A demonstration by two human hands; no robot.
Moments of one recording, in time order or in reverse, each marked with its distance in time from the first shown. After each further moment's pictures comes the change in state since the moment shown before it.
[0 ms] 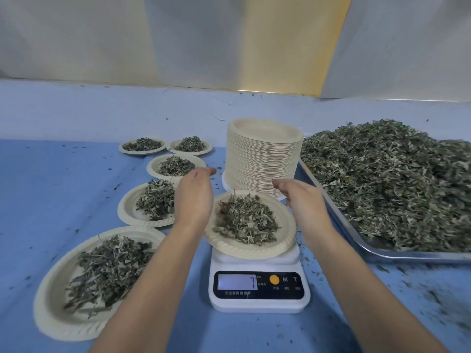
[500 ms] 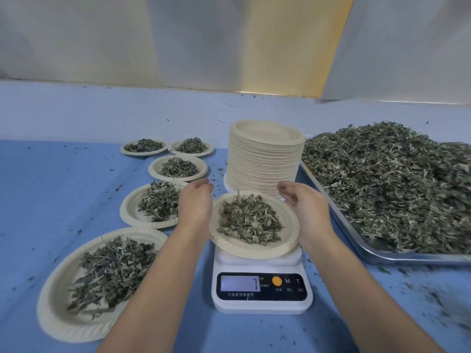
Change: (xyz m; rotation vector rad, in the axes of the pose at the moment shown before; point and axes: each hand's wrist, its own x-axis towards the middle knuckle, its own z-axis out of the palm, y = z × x) left_hand 0.005 -0.016 0.002 -0.282 0.013 -0.306; right_hand -0.001 0.004 0.005 0.267 0.079 0.077
